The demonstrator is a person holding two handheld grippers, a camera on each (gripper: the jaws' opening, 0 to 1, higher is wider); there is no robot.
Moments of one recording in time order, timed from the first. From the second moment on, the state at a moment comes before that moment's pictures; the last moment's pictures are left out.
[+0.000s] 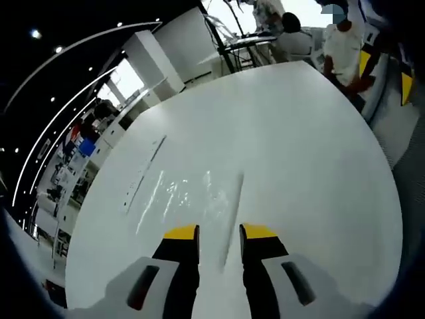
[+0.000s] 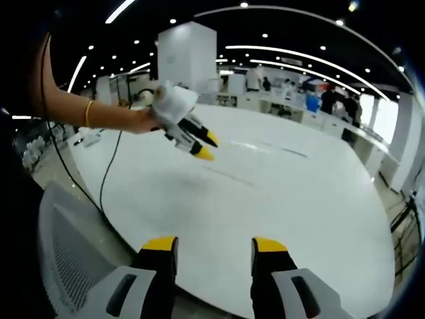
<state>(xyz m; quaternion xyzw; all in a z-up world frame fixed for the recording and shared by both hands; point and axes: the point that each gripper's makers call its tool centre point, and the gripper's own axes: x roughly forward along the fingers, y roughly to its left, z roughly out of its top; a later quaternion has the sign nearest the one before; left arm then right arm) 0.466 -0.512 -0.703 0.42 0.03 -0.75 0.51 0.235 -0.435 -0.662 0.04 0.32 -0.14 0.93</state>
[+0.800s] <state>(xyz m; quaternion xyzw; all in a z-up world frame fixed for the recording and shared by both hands) 0.443 -0.426 -0.647 0.31 0.06 -0.75 0.59 0.225 -0.434 -0.663 0.04 0.32 -0.15 0.94</state>
